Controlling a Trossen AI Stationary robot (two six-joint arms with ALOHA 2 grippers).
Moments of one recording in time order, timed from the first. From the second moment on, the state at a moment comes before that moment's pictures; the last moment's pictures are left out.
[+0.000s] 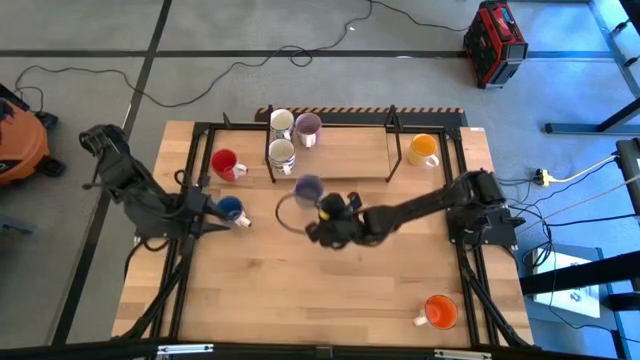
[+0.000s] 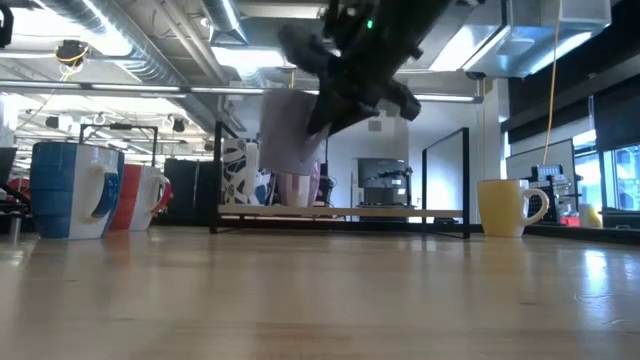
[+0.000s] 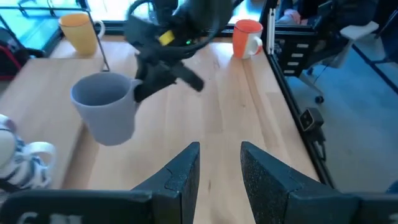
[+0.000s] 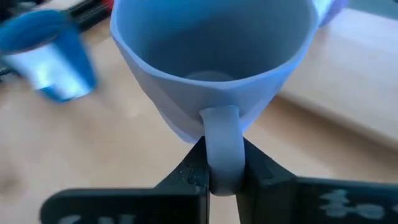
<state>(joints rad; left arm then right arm) -0.77 0.75 1.06 -0.89 -0.60 -0.45 0.22 1.90 1.36 -0.37 0.74 0.89</state>
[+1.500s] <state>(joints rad) -0.77 0.68 1.06 -0.90 -0.77 -0.33 -0.08 2.02 1.36 -0.17 0.67 0.85</state>
